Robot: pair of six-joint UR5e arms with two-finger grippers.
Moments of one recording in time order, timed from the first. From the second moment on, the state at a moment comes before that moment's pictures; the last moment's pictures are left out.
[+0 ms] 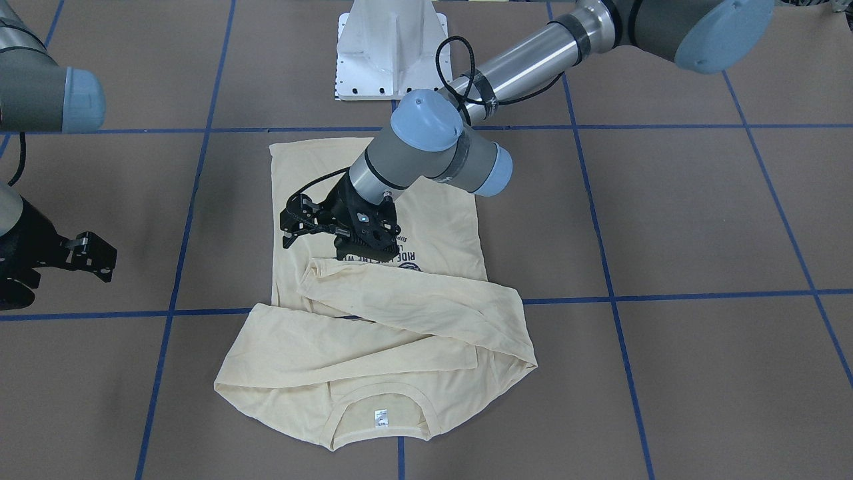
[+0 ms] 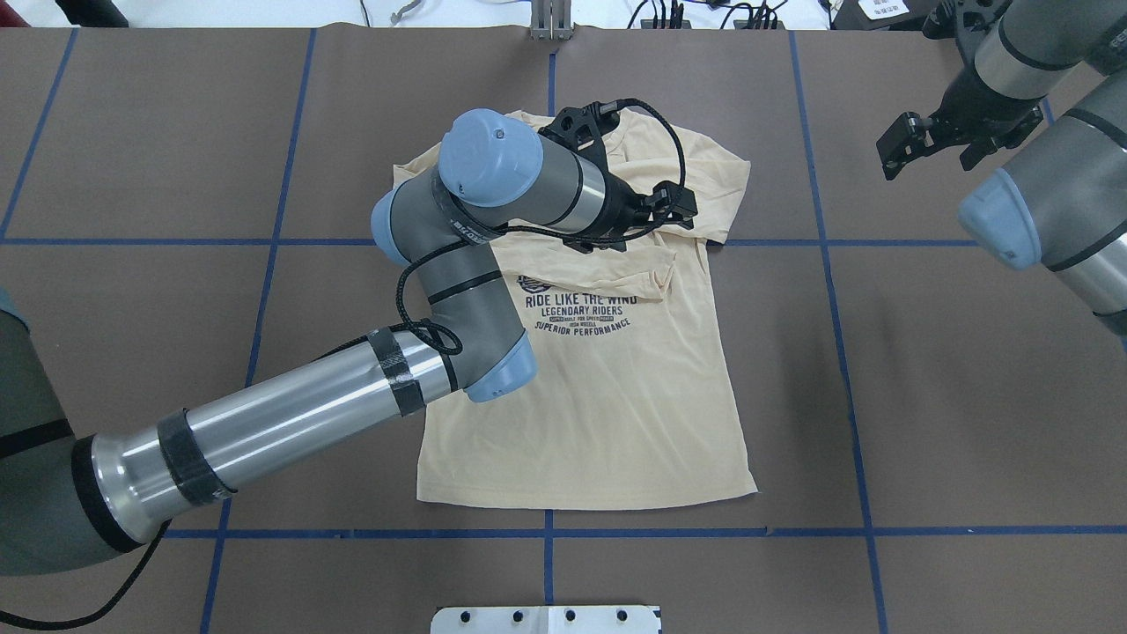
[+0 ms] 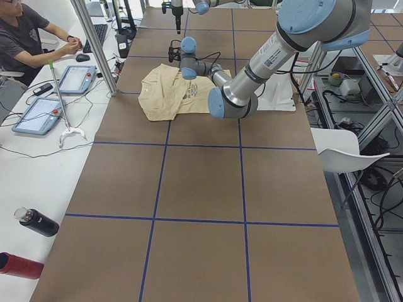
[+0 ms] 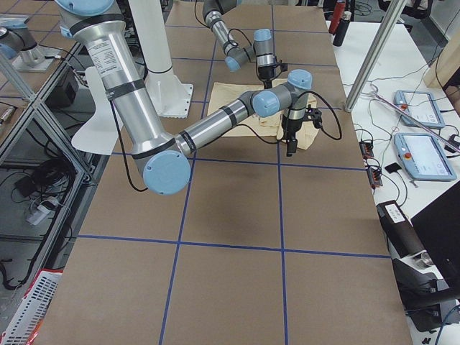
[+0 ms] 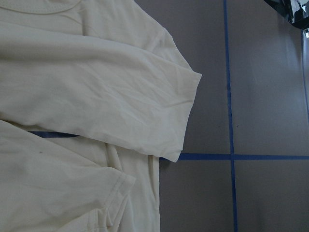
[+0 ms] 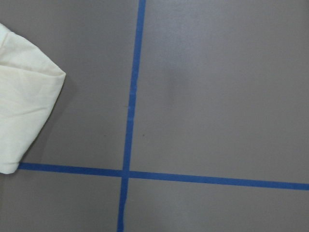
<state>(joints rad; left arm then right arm) -0.59 -2.58 -1.09 -2.46 -1.94 -1.50 1.08 -1.16 1.71 -1.69 2.15 0.56</state>
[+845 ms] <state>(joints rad) -0.64 -2.16 -1.91 -1.94 -2.01 -1.40 0.73 -1.28 1.98 -1.55 2.14 1.02</state>
